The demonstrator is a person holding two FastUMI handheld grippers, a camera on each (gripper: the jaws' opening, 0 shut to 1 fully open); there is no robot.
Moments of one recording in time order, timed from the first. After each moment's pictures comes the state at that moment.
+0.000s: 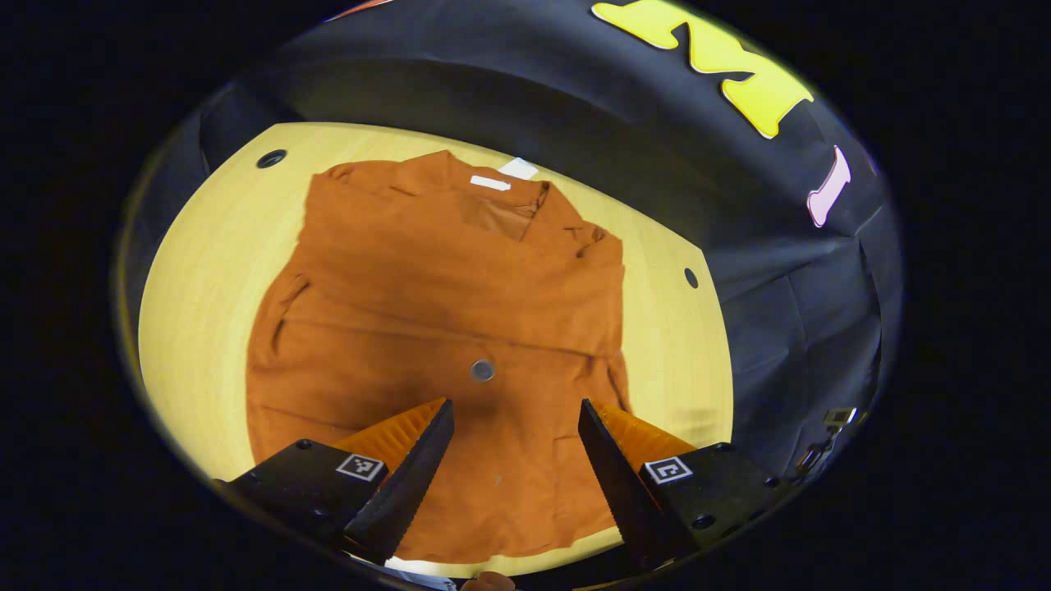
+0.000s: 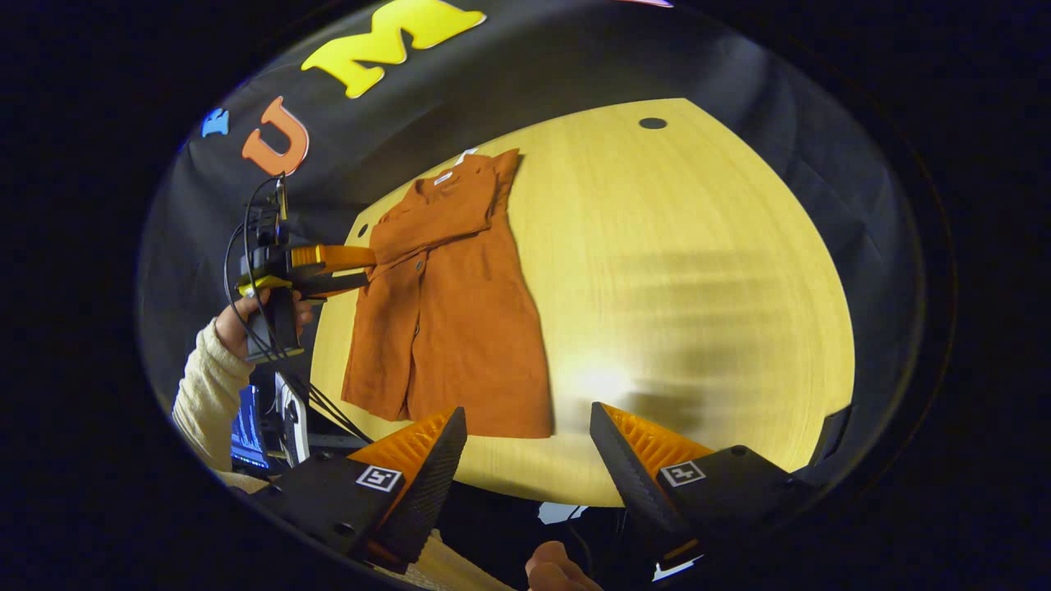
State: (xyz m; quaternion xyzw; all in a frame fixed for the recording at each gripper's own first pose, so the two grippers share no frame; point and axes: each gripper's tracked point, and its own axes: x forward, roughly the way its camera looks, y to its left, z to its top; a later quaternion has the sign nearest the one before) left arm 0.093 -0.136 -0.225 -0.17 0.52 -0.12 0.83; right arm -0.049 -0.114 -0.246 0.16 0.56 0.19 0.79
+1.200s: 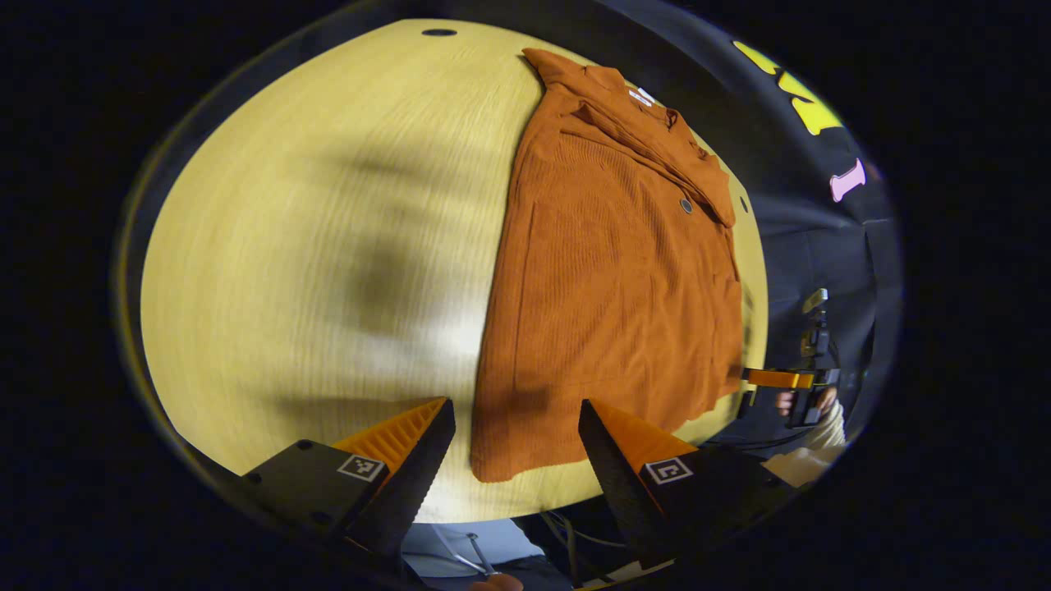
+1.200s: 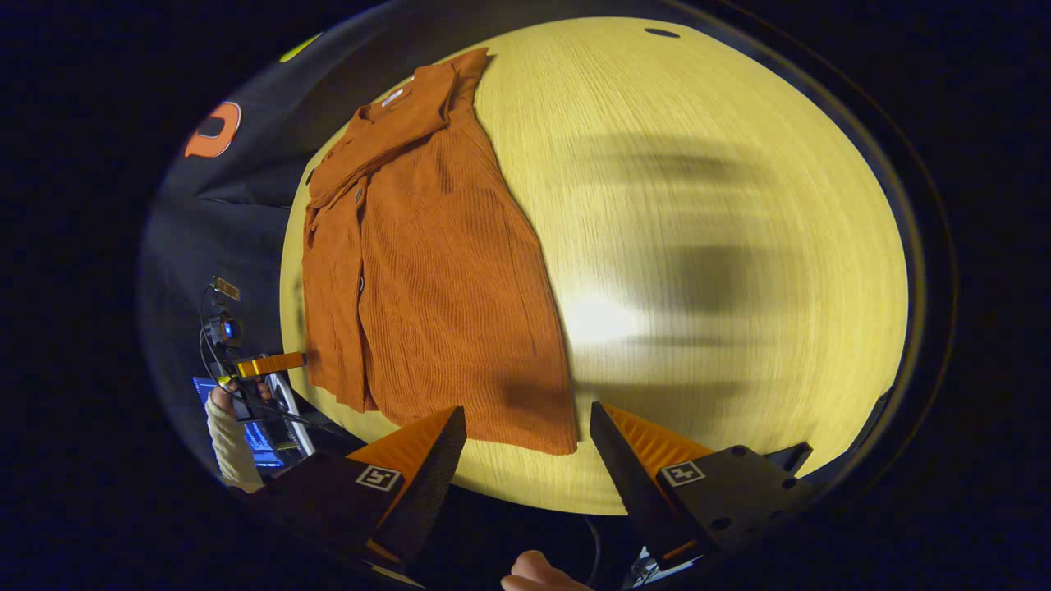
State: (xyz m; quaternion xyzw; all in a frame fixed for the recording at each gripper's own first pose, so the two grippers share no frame) left arm -0.061 0.048 -0.290 -0.21 0.66 -0.16 0.70; right arm -0.065 -0.072 -0.340 0.17 0.70 0.17 0.67
